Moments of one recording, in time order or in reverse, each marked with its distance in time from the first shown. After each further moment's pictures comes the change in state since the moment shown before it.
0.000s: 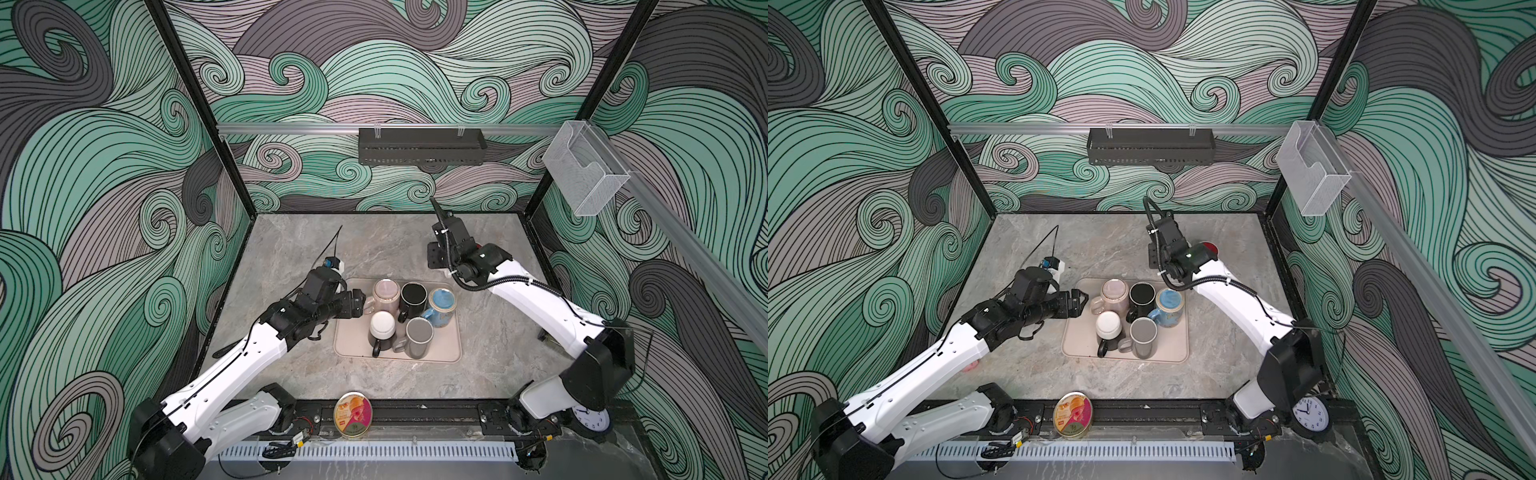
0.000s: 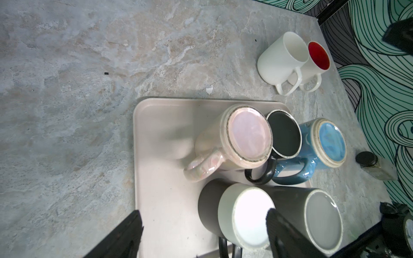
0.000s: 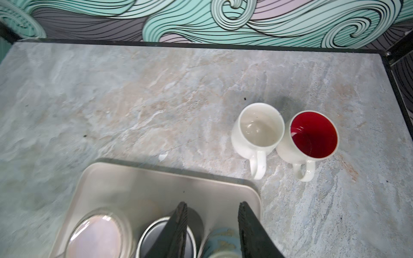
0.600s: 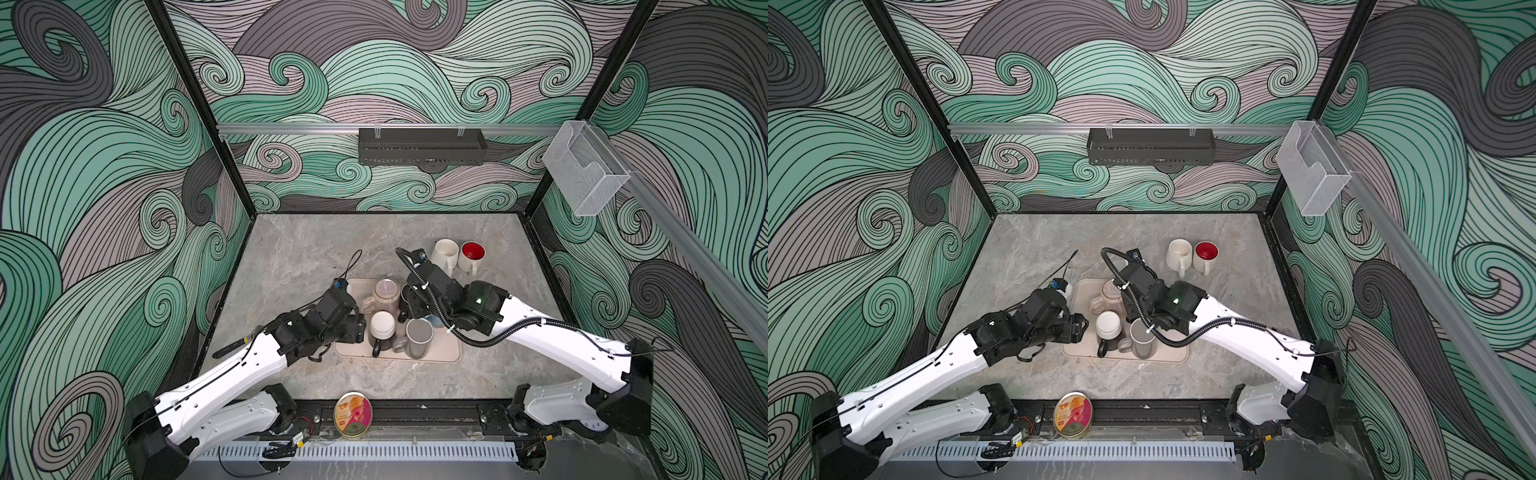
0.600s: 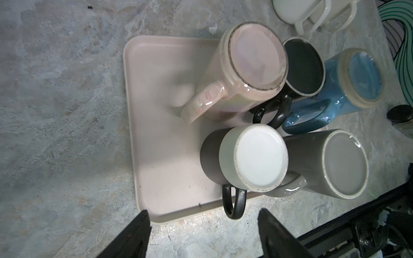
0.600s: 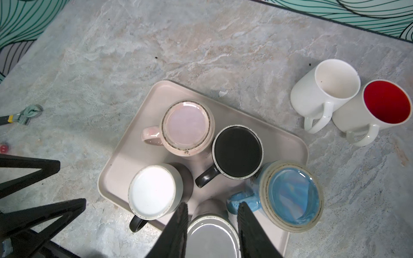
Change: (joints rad) left arm -0.214 -0.011 -0.047 -0.148 -0.095 -0.143; right arm 0.359 -0.114 -0.098 -0.154 0.043 0.108
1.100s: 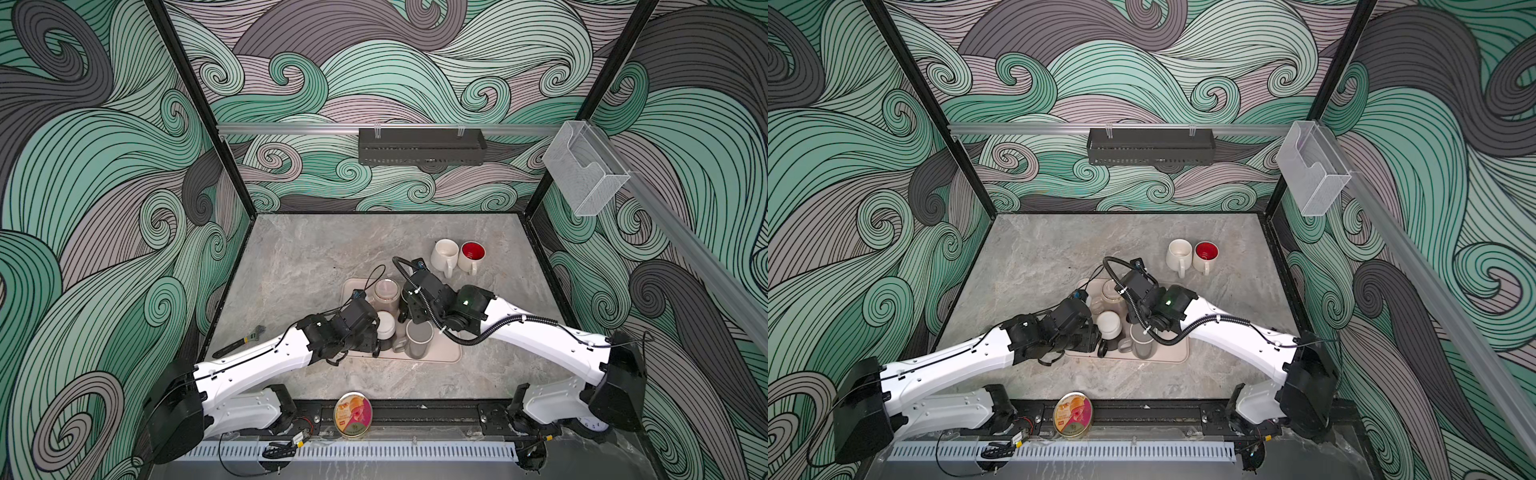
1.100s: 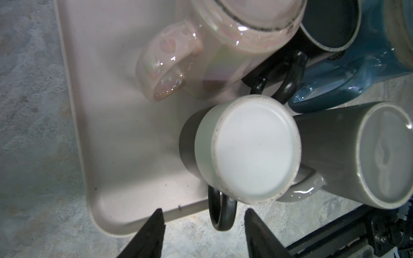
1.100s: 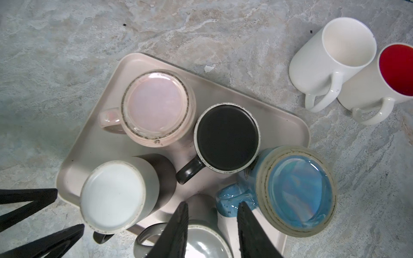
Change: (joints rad) left arm -0.109 0.167 -0.041 0.133 0.003 -0.078; right arm -0.045 0.032 -0.117 0.065 -0.012 0.016
